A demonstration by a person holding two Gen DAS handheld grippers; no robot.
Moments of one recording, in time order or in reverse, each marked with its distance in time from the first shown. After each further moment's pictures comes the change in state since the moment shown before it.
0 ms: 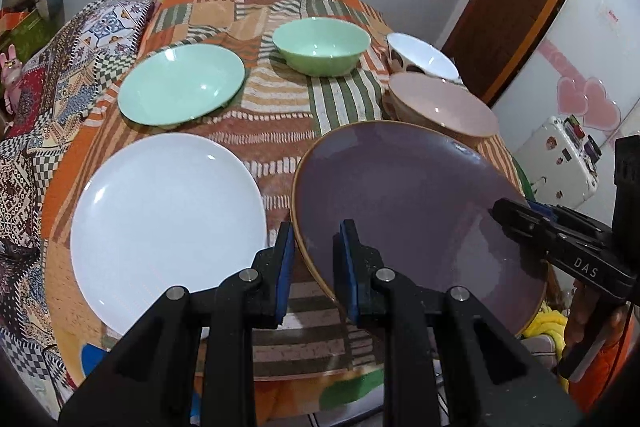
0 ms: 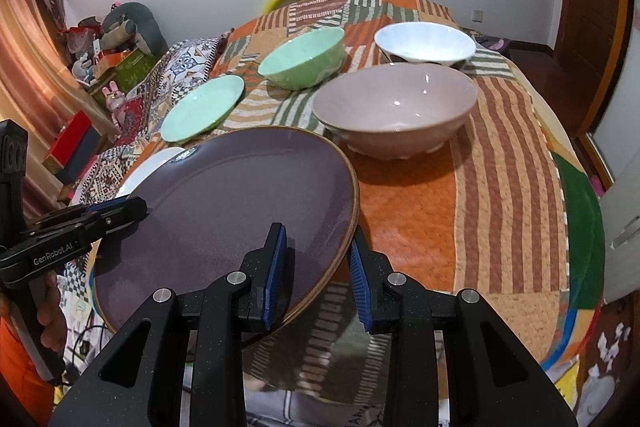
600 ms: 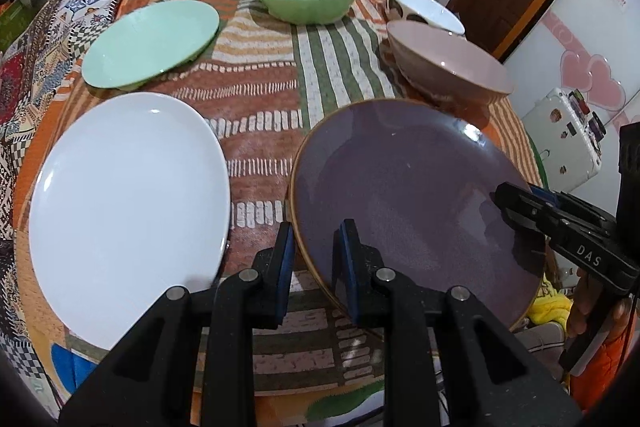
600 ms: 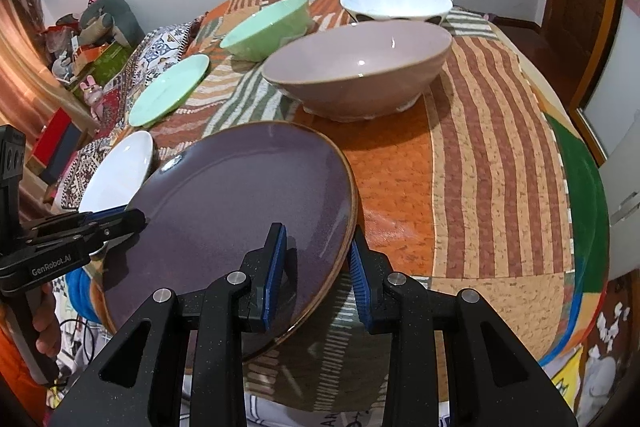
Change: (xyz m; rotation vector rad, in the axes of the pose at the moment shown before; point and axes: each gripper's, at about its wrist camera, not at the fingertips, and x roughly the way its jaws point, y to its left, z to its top) left arm 0.050 -0.008 -0.009 0.017 0.129 -0.015; right arm 0.019 -0.027 -0.016 0.046 0.064 -0.039
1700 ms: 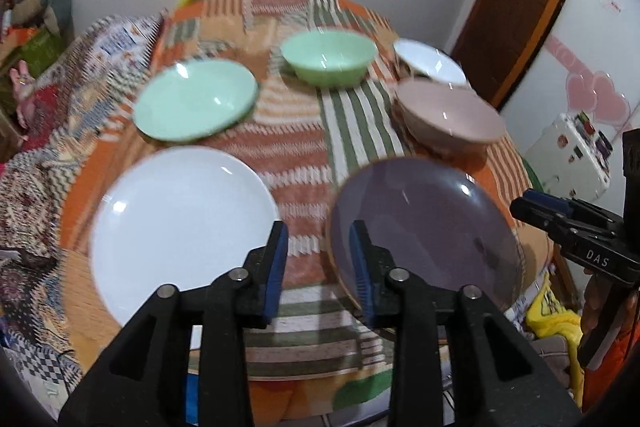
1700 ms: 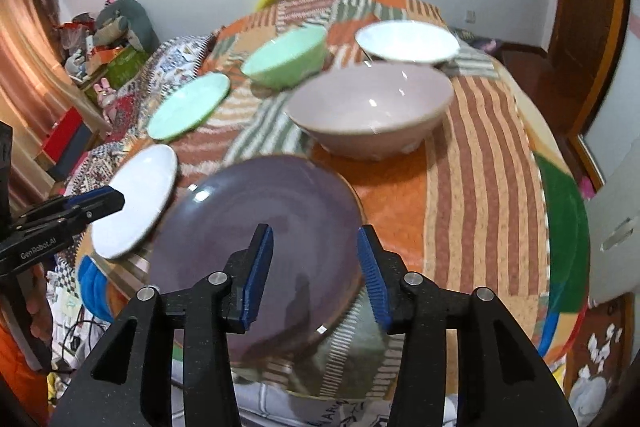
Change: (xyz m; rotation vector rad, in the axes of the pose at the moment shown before) left arm -0.072 0.010 0.000 0.006 -0.199 0.093; right arm -0.035 0.017 0.015 -0.064 -0.071 0.014
